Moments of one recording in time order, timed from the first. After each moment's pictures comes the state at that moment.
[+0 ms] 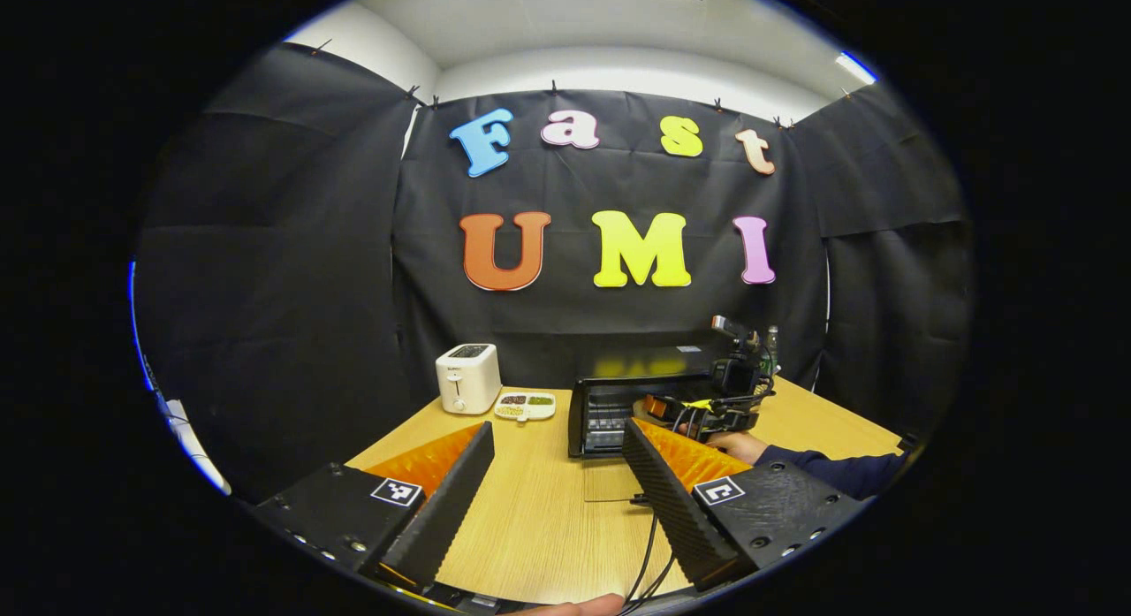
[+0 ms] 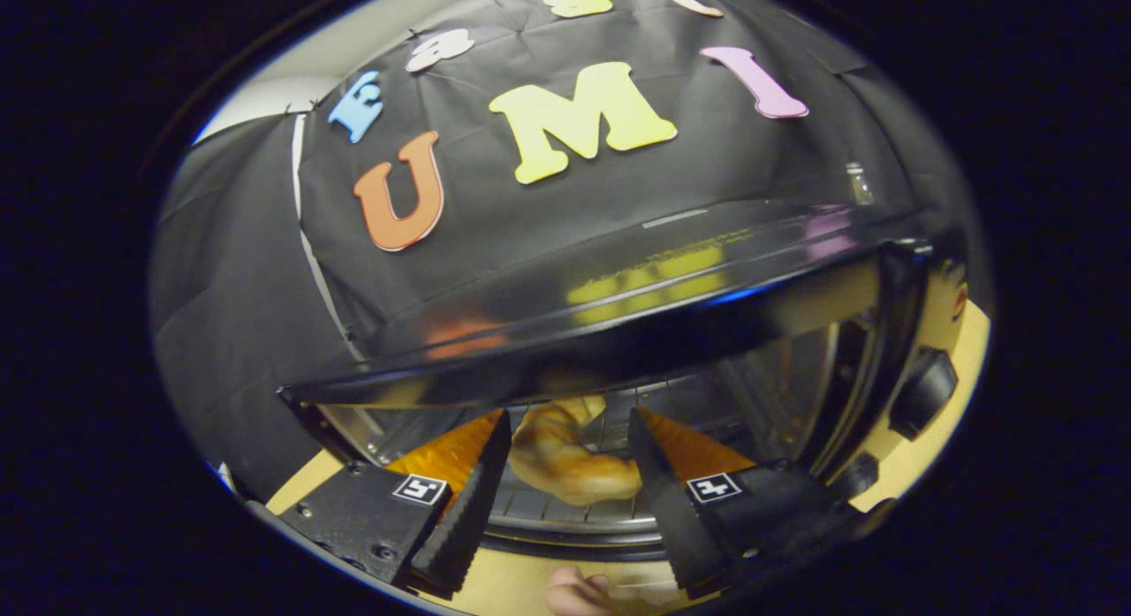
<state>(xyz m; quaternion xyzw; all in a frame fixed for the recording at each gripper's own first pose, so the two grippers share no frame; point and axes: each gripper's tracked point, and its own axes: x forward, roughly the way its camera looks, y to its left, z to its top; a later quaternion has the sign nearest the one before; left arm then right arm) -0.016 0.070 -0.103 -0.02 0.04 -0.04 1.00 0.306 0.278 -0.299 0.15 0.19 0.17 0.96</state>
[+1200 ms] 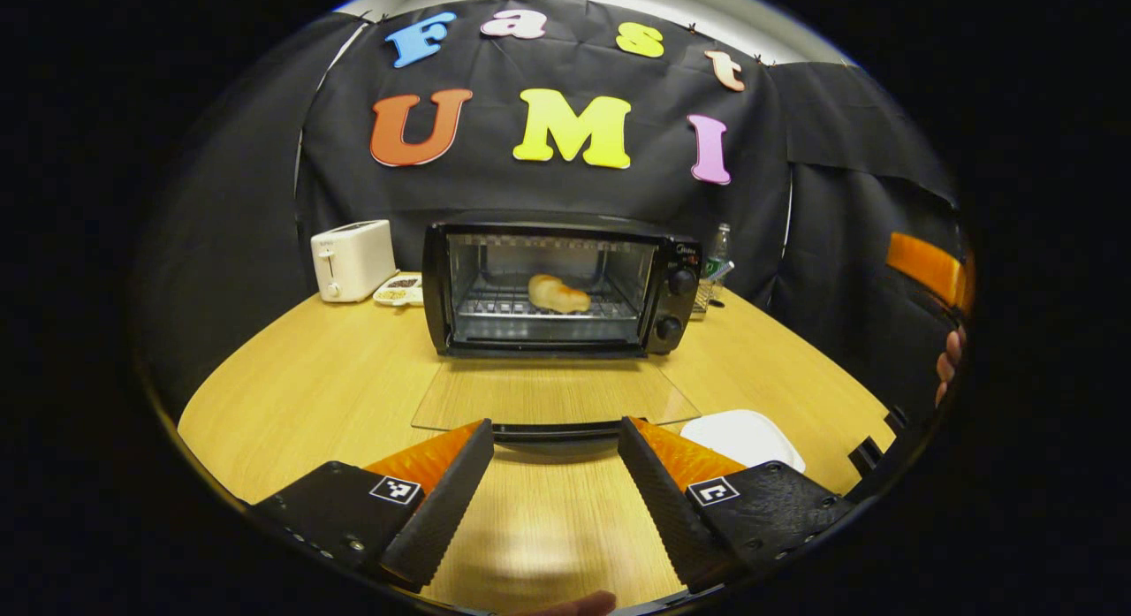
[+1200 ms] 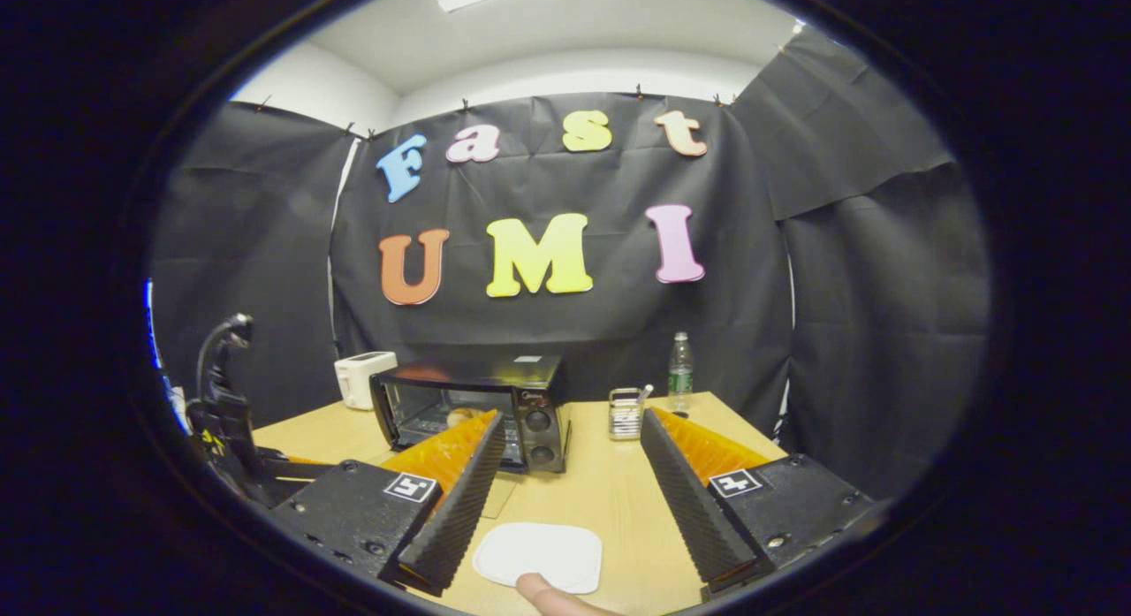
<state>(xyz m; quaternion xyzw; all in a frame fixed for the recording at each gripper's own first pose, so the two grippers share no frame) 0.040 -0.093 -0.267 -0.03 0.23 -0.14 0.96 0.030 0.020 -0.139 0.03 0.03 0.06 1.00</state>
